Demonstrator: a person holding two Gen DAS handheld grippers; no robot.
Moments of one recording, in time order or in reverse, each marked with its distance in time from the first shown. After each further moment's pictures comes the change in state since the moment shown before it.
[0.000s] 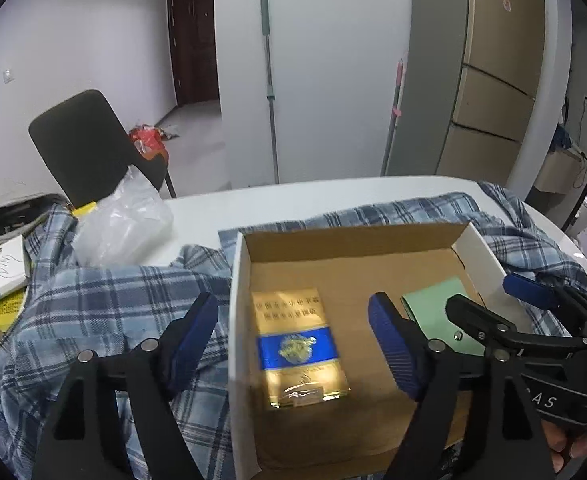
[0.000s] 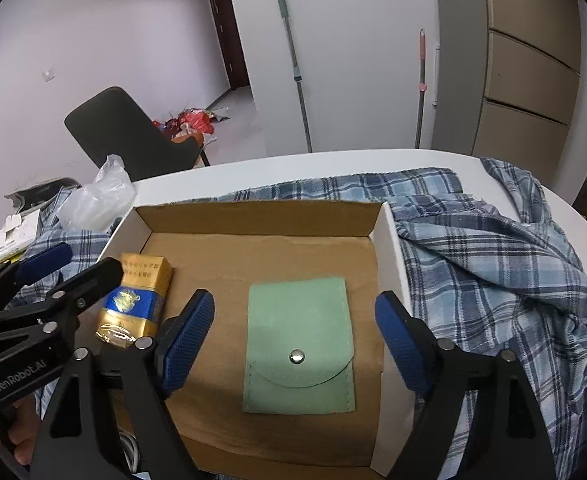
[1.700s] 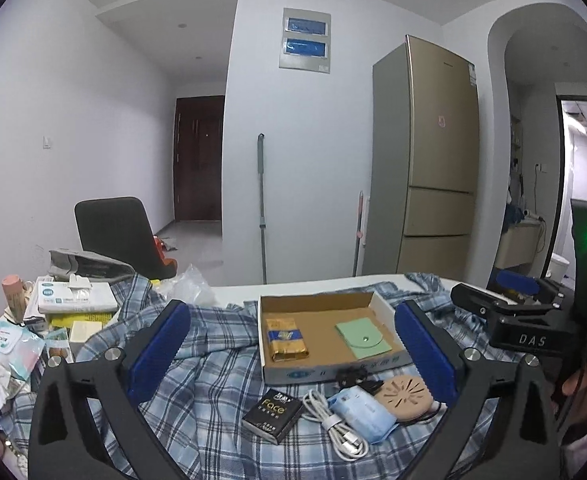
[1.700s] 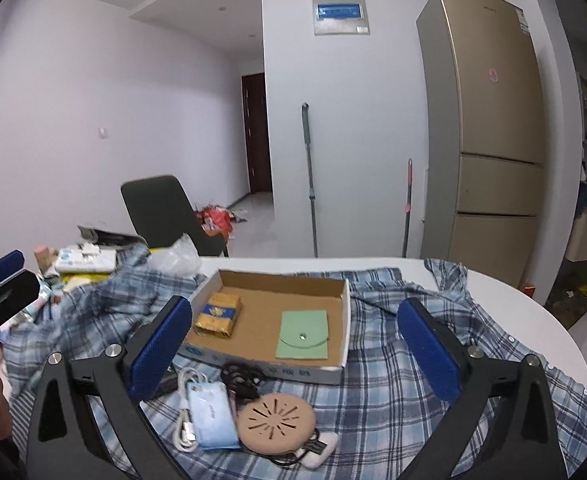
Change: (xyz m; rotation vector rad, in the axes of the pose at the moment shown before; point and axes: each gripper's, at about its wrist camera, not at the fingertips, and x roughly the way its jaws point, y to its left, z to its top) left arm -0.257 0.011 -0.115 0.014 -0.486 -0.067; right arm -0.208 0.012 -0.082 -0.114 -0.428 0.019
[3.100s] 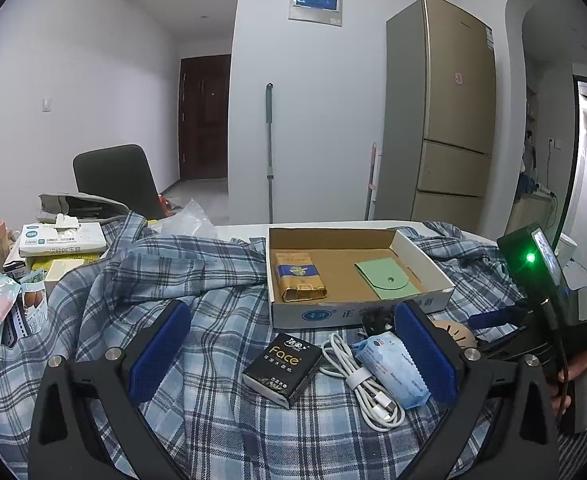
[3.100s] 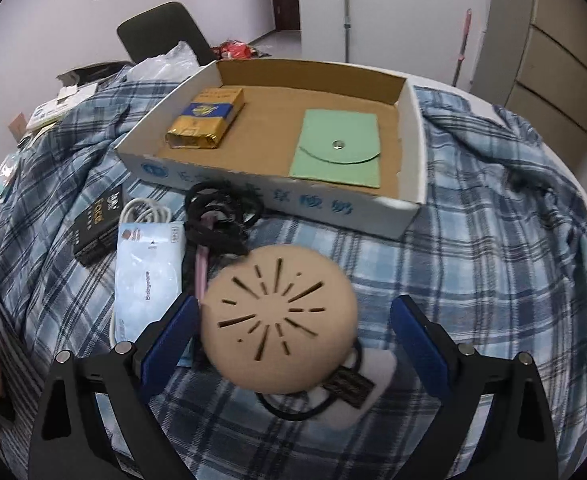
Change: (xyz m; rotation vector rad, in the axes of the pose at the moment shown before) left arm 0.053 0.012 -0.062 -0.023 0.141 0.024; right arm 0.121 0.002 -0.088 -0.077 0.634 0.110
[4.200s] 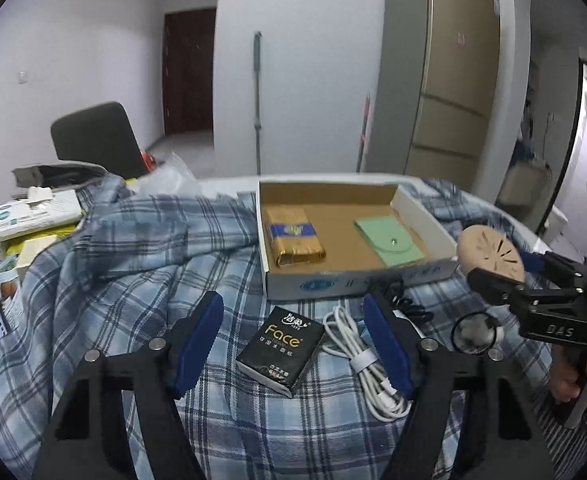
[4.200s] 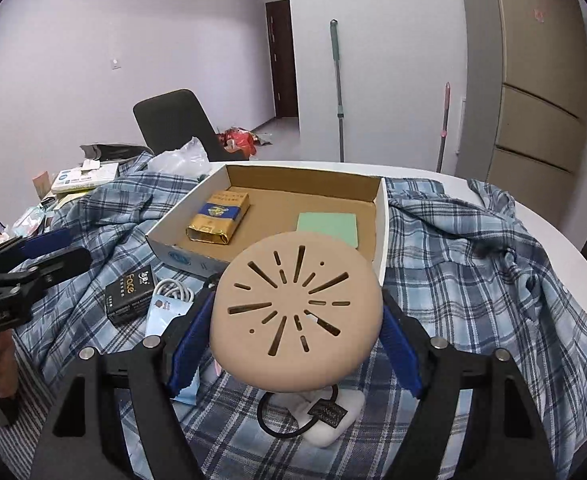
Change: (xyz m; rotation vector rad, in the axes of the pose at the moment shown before) left arm 0.045 0.008 0.007 0.010 0.219 -0.055; right arm -0.056 -0.005 -0.002 0.022 -0.350 -0.007
